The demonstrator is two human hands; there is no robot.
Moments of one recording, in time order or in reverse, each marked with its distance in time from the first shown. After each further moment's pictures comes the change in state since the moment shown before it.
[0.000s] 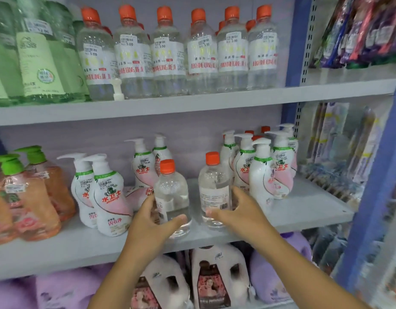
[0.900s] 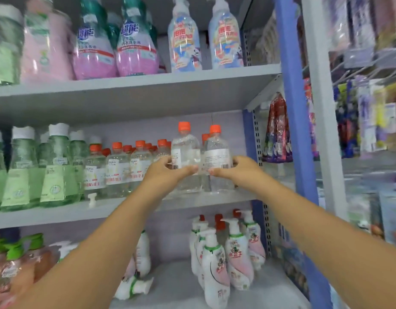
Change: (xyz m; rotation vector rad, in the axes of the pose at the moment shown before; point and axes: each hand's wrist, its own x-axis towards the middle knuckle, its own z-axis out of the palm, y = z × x) left_hand 0.059 0.307 0.087 0.103 0.115 0.276; right_hand 0.047 -0.190 -0.238 -0.217 0.083 -0.400
